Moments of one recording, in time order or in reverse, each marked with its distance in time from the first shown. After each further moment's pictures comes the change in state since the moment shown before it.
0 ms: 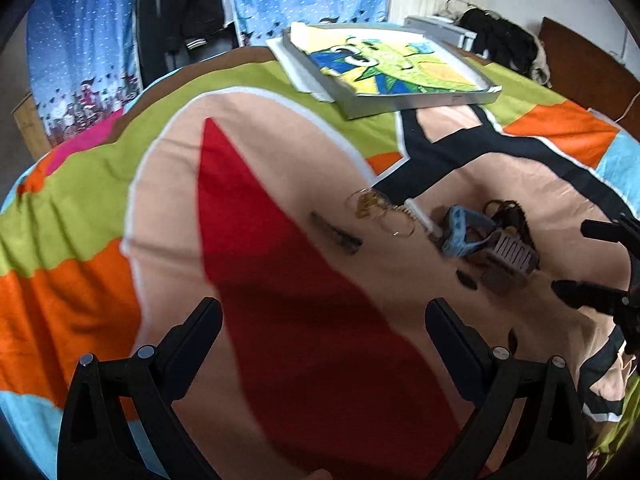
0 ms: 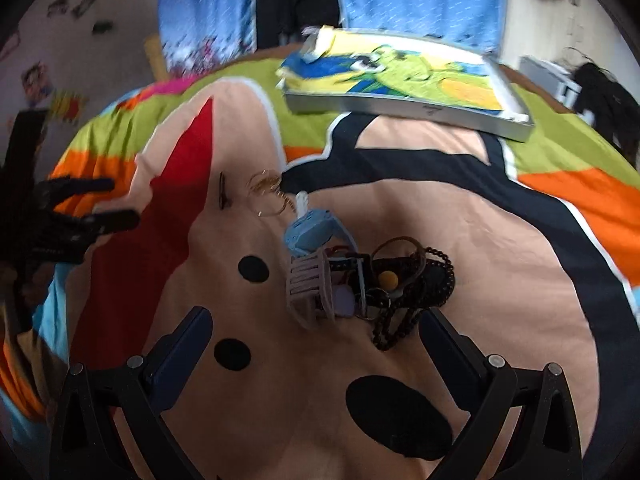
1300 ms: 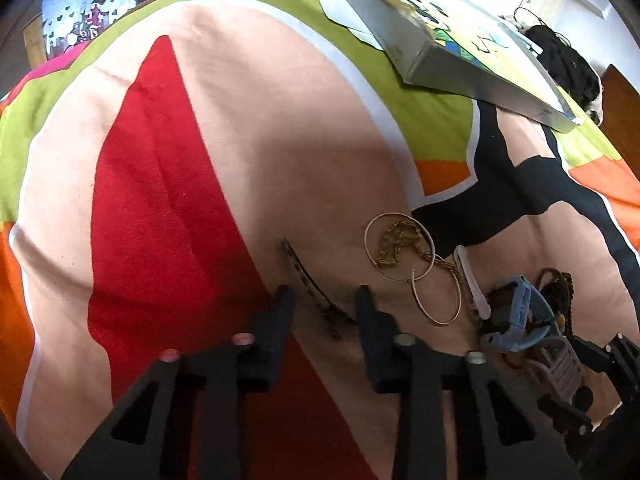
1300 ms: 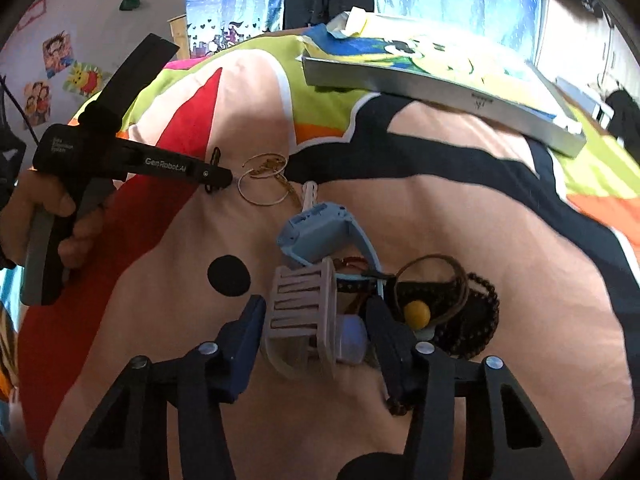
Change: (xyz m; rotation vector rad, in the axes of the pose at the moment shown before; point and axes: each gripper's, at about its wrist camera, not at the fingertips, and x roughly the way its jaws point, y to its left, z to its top) left arm 0.113 0.024 0.037 -0.246 0.141 -0.012; right arm 0.065 -0.004 -0.001 -0.105 -0.046 0.013
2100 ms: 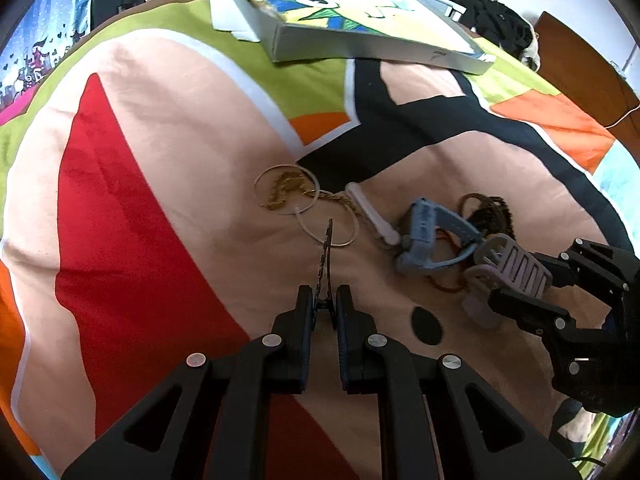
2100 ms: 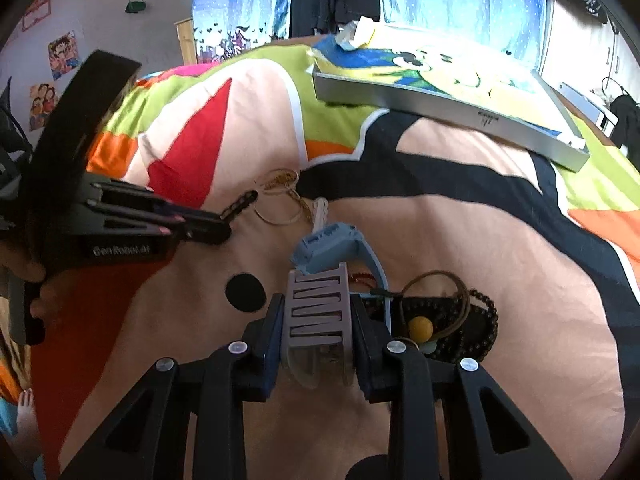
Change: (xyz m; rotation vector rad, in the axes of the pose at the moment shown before) left arm -0.025 -0.059 -0.034 0.202 0.022 -0.131; right arm -0.012 0.005 0.011 0.004 -0.011 0.030
